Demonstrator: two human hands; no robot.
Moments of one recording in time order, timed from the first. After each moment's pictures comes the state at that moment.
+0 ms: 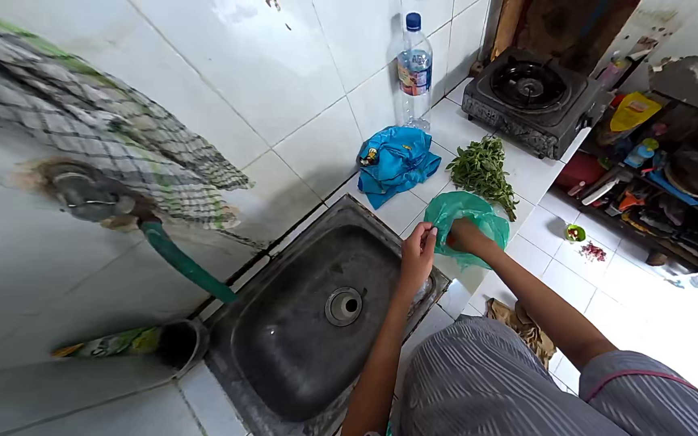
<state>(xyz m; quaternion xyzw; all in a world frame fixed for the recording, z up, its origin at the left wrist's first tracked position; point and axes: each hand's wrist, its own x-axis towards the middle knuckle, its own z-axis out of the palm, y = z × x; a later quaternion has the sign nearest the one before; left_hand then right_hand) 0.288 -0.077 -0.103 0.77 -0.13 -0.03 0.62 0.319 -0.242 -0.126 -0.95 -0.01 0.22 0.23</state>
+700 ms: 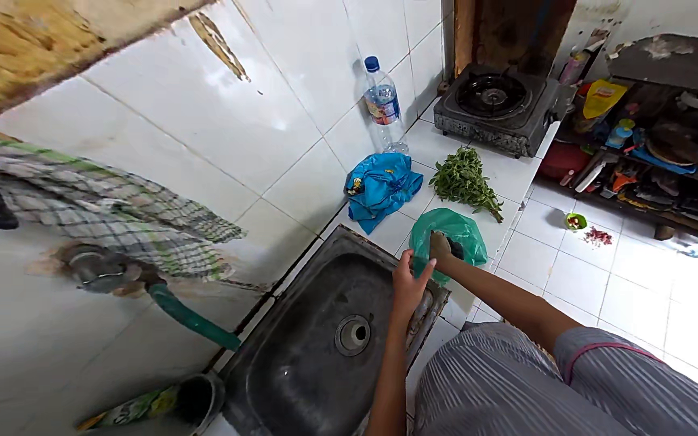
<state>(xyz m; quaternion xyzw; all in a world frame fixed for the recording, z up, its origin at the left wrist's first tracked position) 0.276 -0.065 -0.109 0.82 -0.13 -0.09 0.55 0.332 -0.188 -0.146 -0.94 0.06 0.26 0.20</state>
